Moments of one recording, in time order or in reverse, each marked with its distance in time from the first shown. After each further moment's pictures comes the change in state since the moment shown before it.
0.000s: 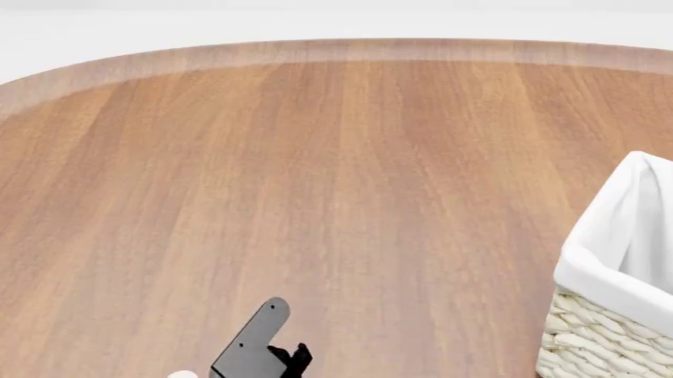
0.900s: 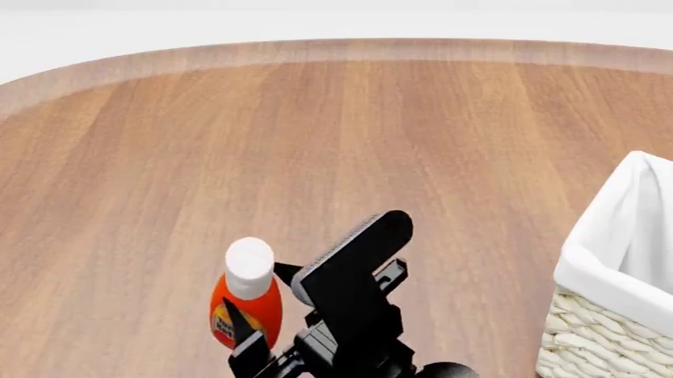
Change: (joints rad) left arm -0.027 -0.018 0.034 0.008 -0.003 -0.008 -0.021; right arm -0.089 0.263 0.261 -0.741 0.199 0.263 0.326
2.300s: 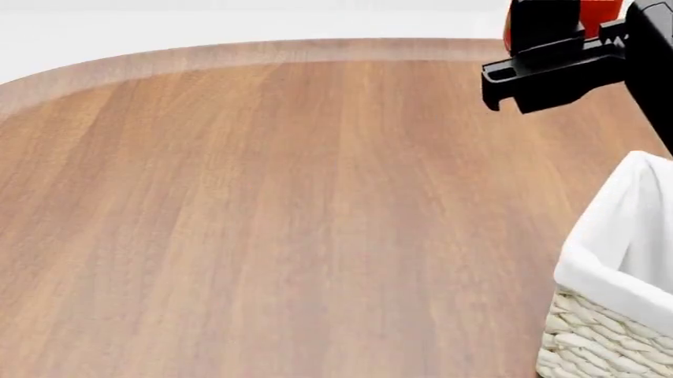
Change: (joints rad) left arm -0.024 -0.016 0.036 -0.005 -0.006 0.015 -0.020; right arm 0.708 0.240 0.538 -0.246 0.525 0.923 0.581
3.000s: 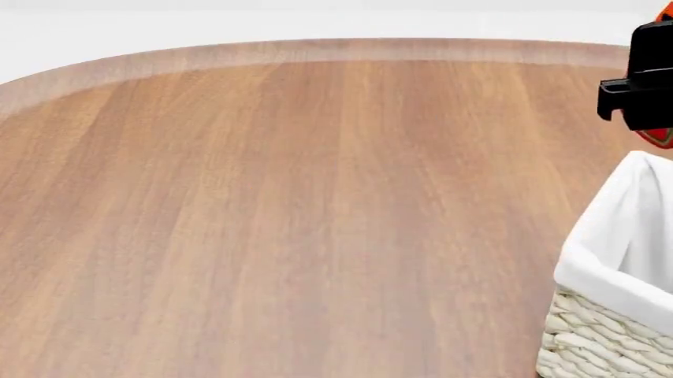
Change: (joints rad) left arm -0.014 -0.008 0.022 -0.010 0.001 0.002 -0.011; right arm -0.043 0.169 -0.112 0.233 -0.065 -0.114 -0.001
